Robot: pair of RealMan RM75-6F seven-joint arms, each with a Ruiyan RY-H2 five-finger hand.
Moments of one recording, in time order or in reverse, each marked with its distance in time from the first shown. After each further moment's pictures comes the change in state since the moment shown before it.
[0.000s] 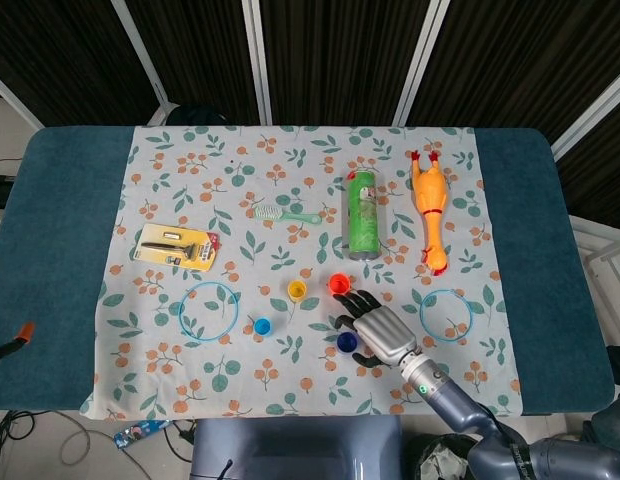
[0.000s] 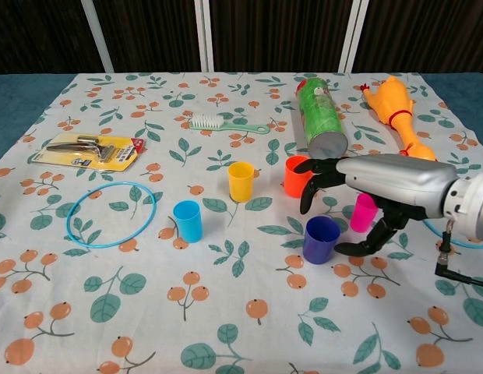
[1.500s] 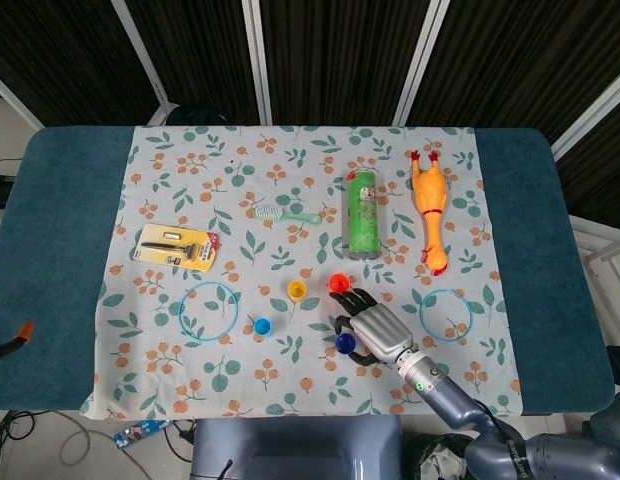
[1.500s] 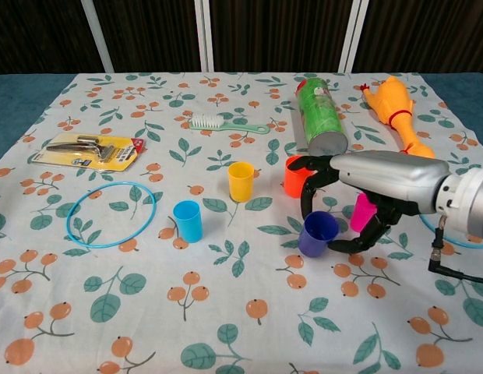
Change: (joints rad) left arm -0.001 -0.002 -0.004 0.001 -0.007 0.001 -0.001; right arm 0.032 0.003 0.003 -0.004 0.014 0.007 0.019
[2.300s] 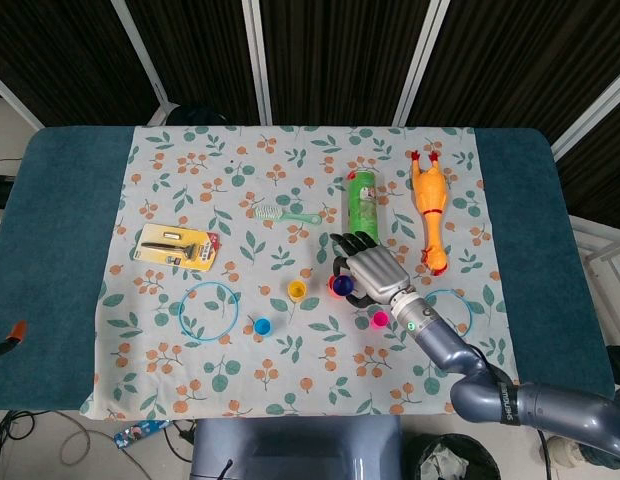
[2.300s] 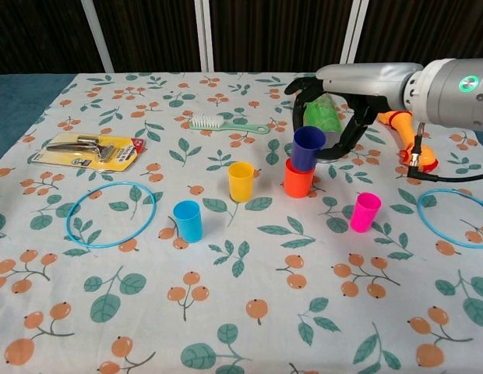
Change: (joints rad) left arm 0.013 -0.014 -0.008 -0.005 -0.001 0.044 0.039; right arm 0.203 0.065 0.170 0.067 0.293 -0.147 -0.078
